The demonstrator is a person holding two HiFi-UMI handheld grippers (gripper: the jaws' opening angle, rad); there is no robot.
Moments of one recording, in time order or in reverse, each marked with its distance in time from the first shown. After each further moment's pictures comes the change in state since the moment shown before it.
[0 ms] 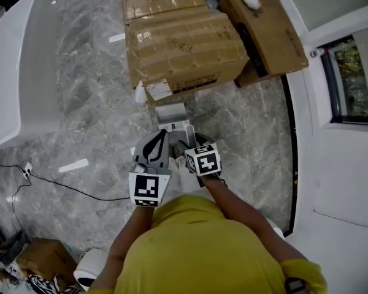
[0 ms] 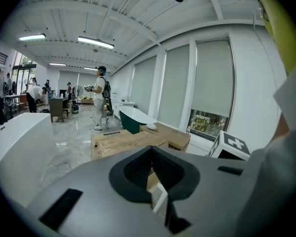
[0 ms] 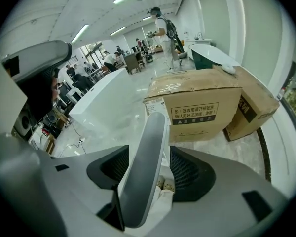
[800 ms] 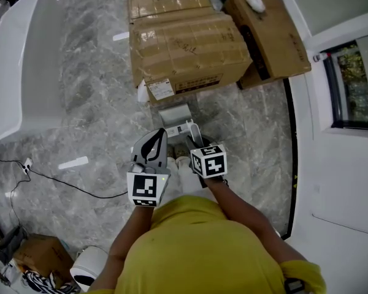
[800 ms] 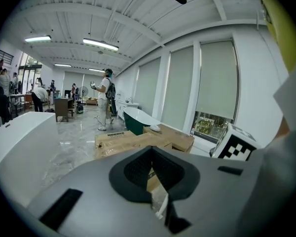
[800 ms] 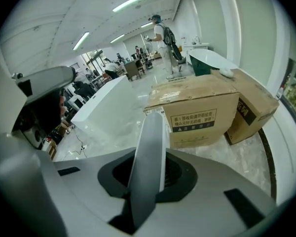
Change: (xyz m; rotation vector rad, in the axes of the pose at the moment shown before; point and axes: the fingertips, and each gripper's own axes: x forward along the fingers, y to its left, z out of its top) left arm -0.004 0.009 0.002 -0.030 -0.021 0.046; right arm -0.020 -0.002 0.020 0.018 -0.071 0.017
